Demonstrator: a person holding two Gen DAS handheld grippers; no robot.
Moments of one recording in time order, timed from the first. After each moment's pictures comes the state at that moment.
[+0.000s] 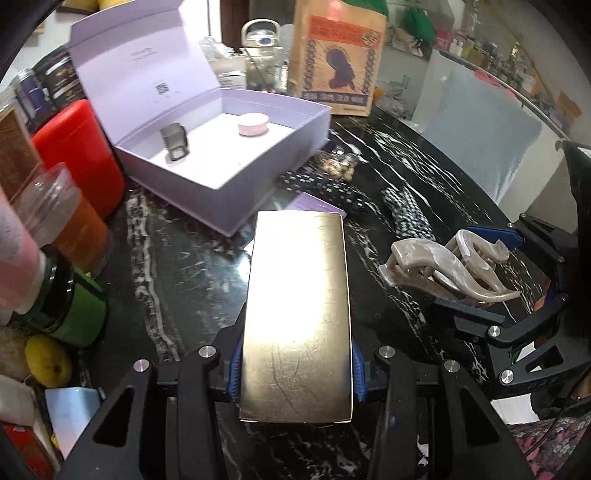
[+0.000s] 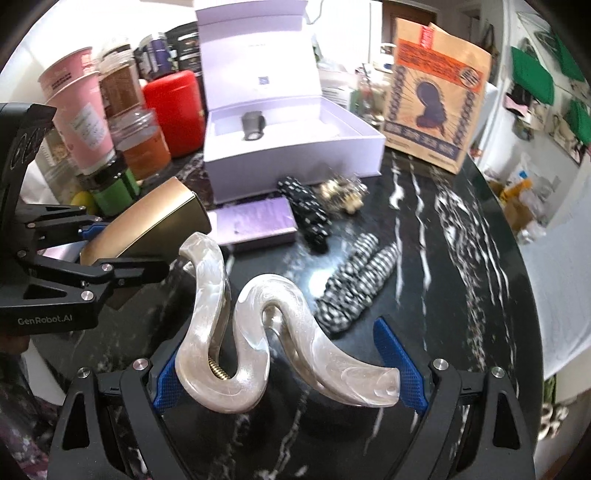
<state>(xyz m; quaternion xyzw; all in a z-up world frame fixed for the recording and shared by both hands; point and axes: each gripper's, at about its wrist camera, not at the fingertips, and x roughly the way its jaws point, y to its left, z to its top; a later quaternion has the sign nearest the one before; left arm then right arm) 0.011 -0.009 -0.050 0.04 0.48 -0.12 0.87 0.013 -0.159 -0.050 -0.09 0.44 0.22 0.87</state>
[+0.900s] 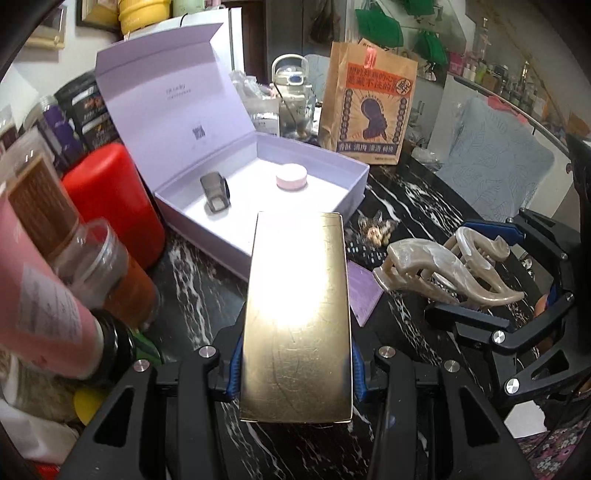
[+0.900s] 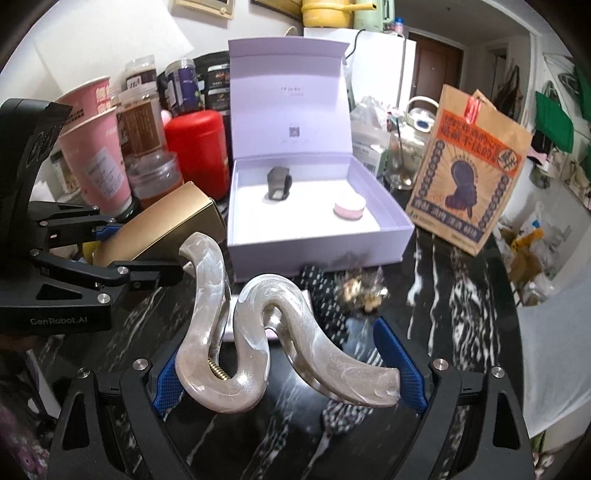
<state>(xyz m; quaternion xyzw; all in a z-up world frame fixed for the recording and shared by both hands) 0.048 0.023 -0.008 0.05 0.43 -0.10 0.90 0.057 -0.124 -0.003 -0.12 0.38 0.26 0.88</state>
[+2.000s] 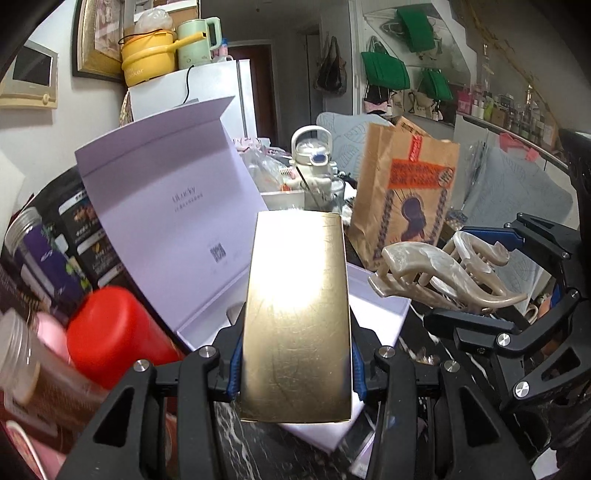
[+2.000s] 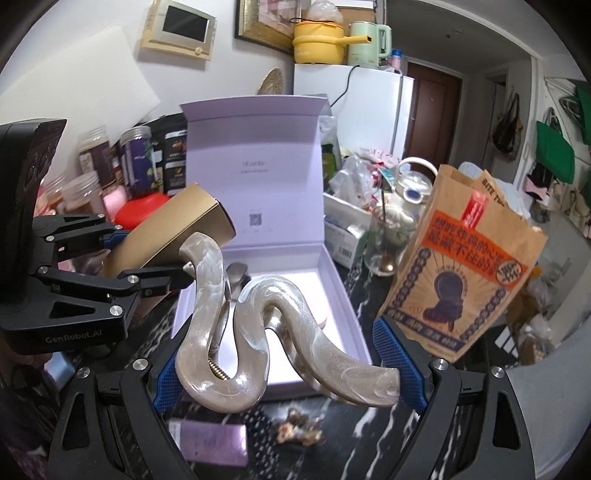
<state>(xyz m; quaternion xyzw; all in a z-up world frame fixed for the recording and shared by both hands) 0.161 0.029 0.053 0.06 0.34 -0.08 0.94 0.176 -0.115 0.059 -0.12 0.32 0.27 0.90</state>
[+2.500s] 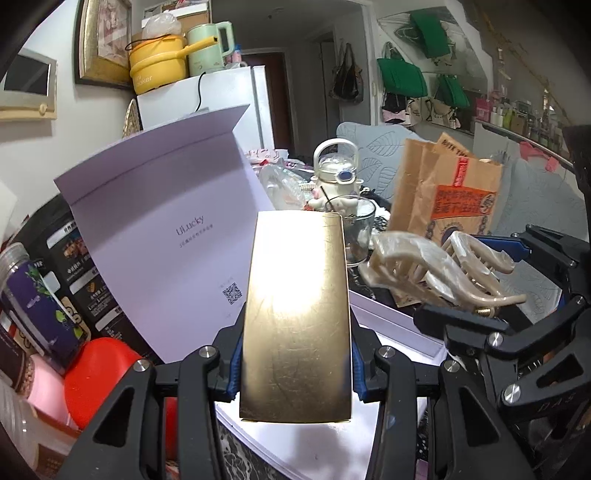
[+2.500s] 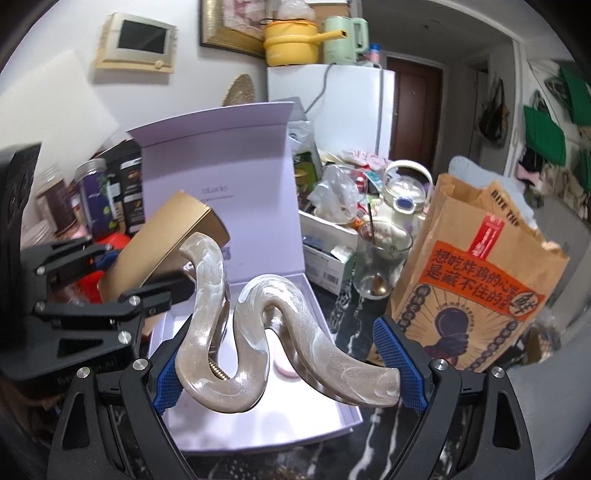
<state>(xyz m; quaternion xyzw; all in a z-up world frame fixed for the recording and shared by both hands) 0.218 0.029 0.046 0.06 0.32 -0.05 0.94 0.243 -0.106 0.056 -0.07 0.32 0.24 0.91</state>
